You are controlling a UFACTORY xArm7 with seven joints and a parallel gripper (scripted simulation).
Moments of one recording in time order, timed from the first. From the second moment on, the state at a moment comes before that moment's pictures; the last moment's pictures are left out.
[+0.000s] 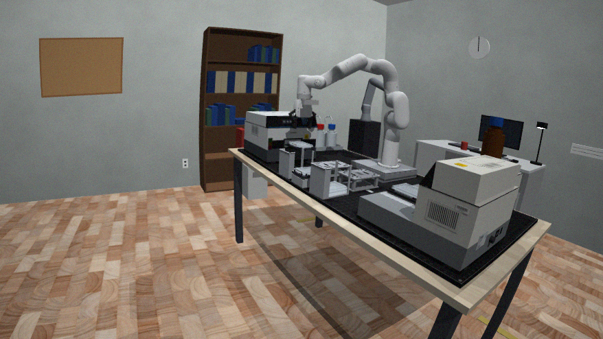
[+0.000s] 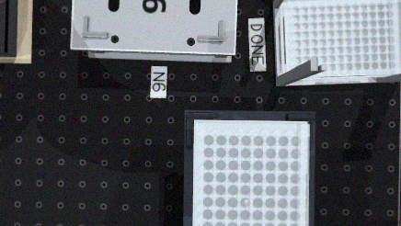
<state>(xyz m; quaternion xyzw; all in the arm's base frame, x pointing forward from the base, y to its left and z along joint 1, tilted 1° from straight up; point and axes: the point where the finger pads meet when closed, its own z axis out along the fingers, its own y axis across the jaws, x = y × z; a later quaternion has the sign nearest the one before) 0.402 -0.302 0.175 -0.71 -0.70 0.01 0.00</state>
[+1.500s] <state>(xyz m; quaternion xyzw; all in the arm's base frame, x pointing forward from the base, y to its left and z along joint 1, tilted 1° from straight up) 0.402 -0.302 0.165 -0.71 -0.70 0.01 0.00</state>
